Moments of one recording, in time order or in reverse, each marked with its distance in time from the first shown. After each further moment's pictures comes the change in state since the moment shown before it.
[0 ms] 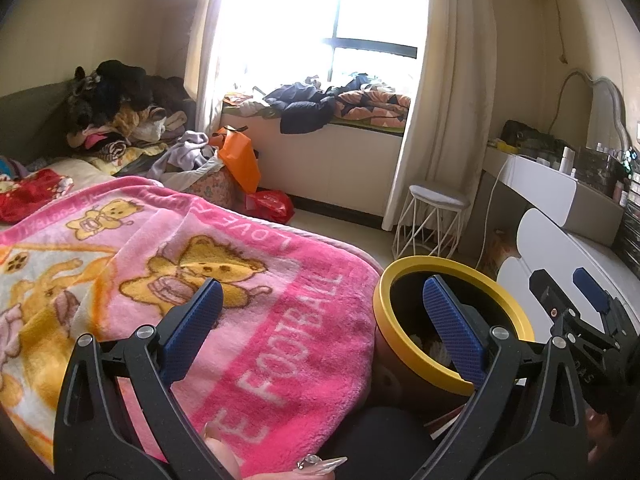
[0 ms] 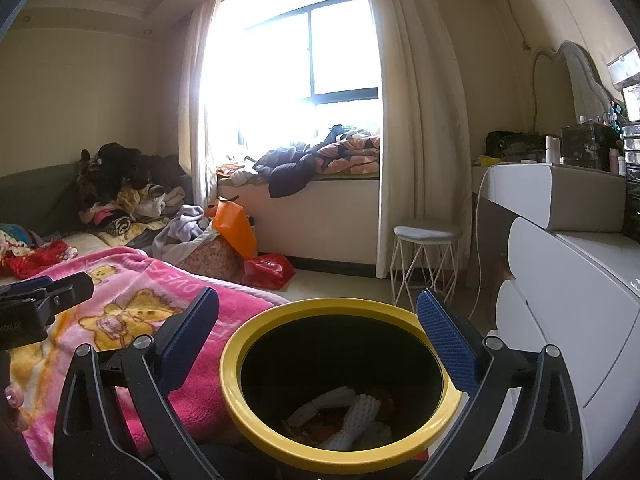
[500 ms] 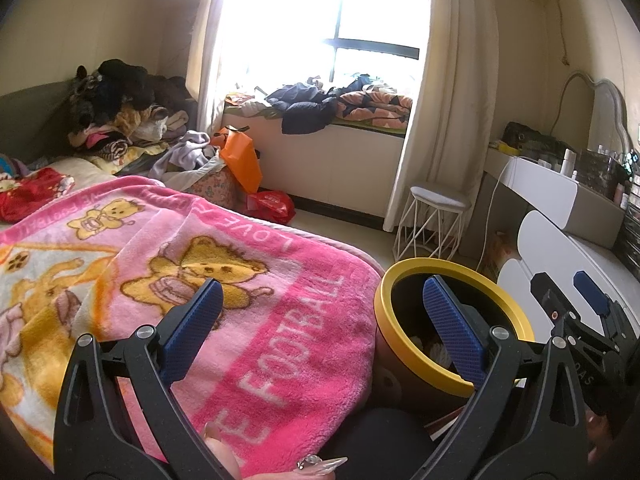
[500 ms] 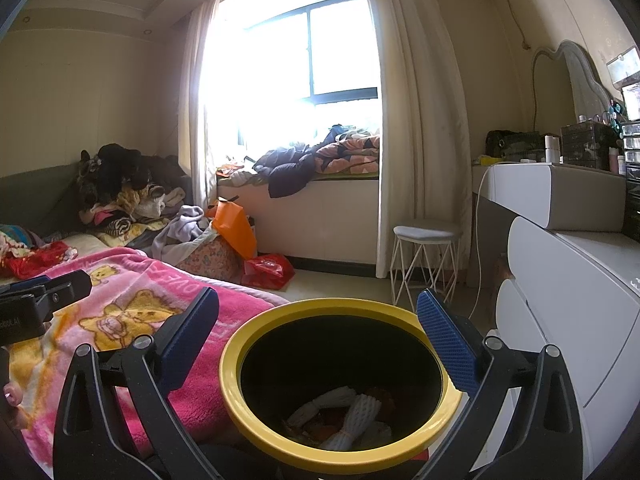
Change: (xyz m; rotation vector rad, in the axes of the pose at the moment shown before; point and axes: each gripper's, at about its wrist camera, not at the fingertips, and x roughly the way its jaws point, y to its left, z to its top) left arm 0.000 0.001 0.000 -0.001 0.001 0.000; right arm 0.001 -0.001 0.000 0.001 0.002 0.000
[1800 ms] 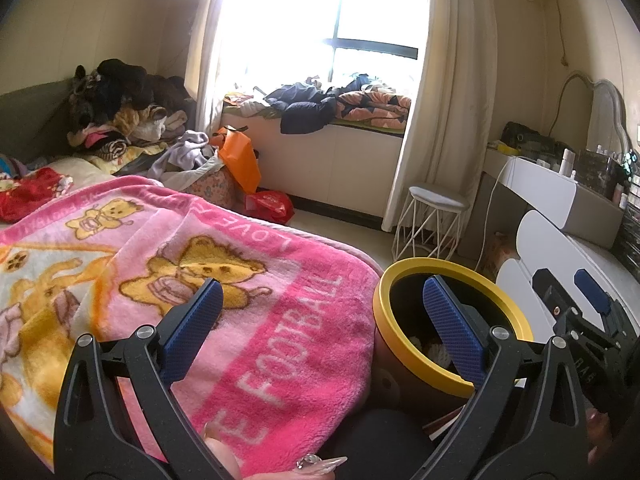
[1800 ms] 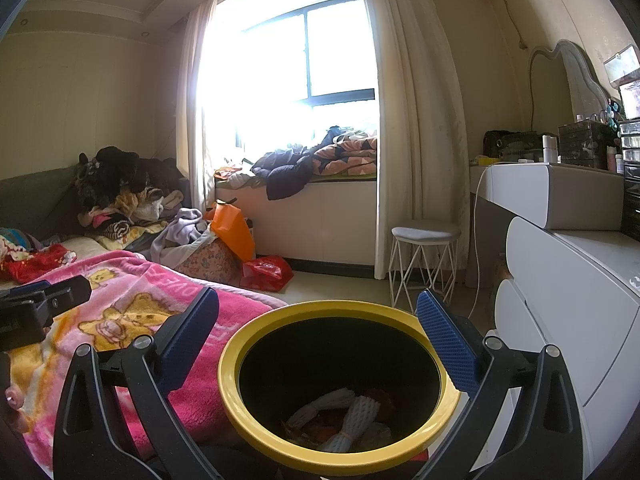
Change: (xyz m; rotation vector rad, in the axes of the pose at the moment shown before) left arm 0.001 -0.001 0.002 -0.003 0.002 -0.001; right arm 0.000 -0.002 -0.001 0.006 -0.001 -0.001
